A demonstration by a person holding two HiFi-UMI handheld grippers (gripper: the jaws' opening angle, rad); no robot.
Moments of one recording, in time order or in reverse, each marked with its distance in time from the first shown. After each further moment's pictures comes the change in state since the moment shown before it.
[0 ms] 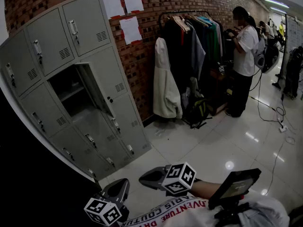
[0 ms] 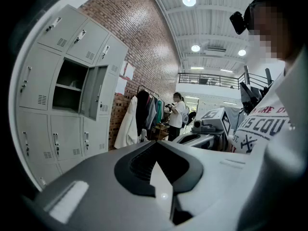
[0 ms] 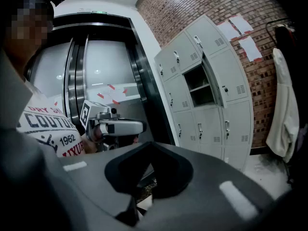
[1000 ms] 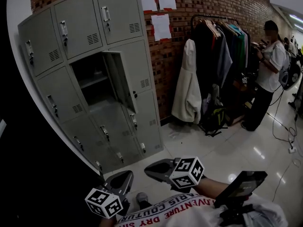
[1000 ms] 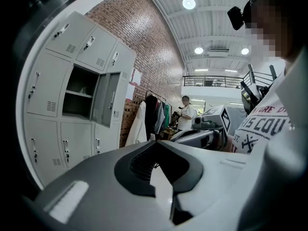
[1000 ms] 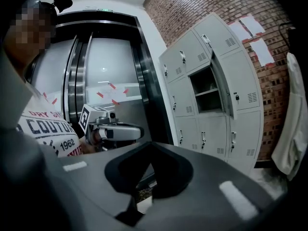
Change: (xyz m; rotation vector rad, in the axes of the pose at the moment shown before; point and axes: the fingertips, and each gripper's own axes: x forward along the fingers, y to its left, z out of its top) left arm -0.006 0.075 0.022 0.015 -0.058 0.061; right arm 0.057 -0.037 0.047 -0.079 -0.015 0.027
